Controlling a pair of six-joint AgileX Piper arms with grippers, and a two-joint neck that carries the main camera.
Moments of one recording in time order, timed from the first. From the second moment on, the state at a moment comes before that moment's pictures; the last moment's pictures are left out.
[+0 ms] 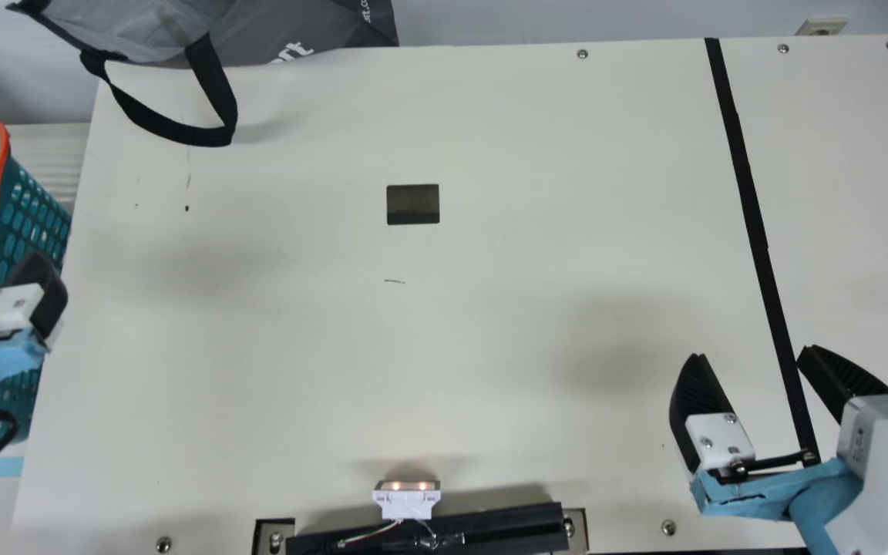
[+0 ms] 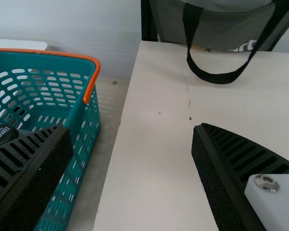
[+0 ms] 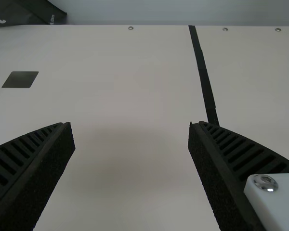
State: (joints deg) left arm 5.7 43.2 -28.7 0.8 22.4 -2.3; right arm -4.0 13.5 -20.2 4.8 38.2 -6.5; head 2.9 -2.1
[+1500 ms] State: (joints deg) left arm 33.6 68.9 -40.9 -25.9 20.9 28.7; right arm -4.0 13.5 -20.2 4.8 38.3 -6.5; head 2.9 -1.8
